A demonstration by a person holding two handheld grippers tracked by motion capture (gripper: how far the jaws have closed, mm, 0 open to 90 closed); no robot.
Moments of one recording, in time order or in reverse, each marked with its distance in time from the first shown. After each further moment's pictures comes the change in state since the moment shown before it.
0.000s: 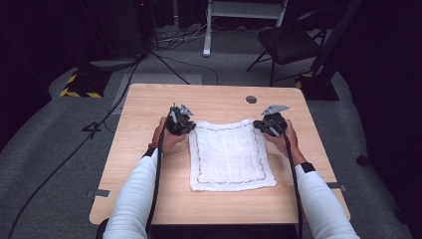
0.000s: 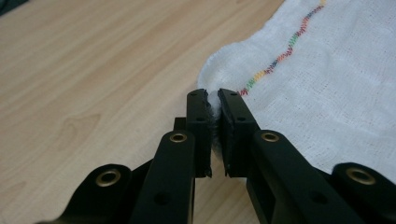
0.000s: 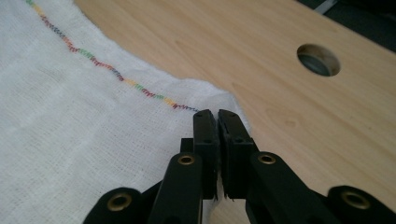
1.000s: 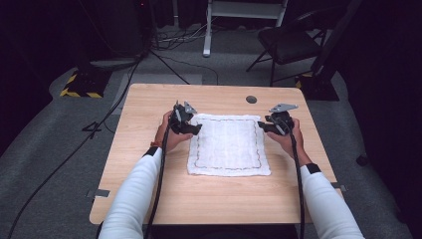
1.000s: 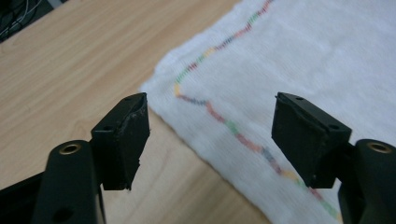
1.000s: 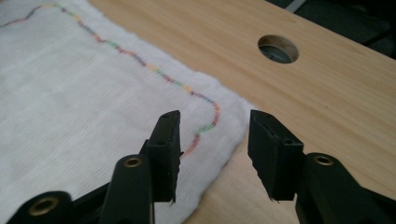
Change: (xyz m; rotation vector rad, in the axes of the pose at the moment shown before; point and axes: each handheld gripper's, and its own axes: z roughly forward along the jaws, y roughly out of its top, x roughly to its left) left arm -0.019 -0.001 -0.003 0.009 0.075 0.036; right arm -0.012 -0.014 -0.013 0.001 -0.042 0.067
